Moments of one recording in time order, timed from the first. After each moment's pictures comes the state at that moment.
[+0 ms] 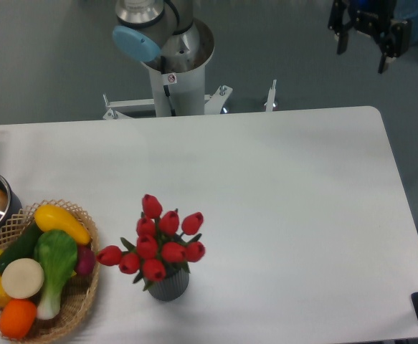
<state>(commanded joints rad) 3.10 -1.52 -1.65 -1.35 1.39 1.95</state>
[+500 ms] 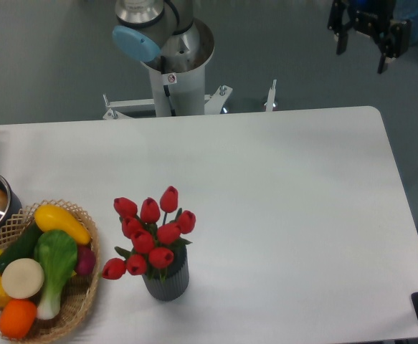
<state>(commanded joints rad) 3.10 -1.52 -1.65 -1.34 1.37 1.95</state>
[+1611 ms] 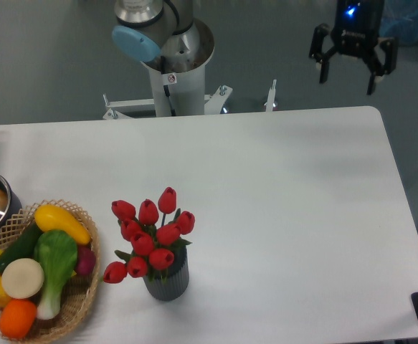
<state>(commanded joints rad) 3.08 -1.49 -1.85 -1.09 1.01 1.48</state>
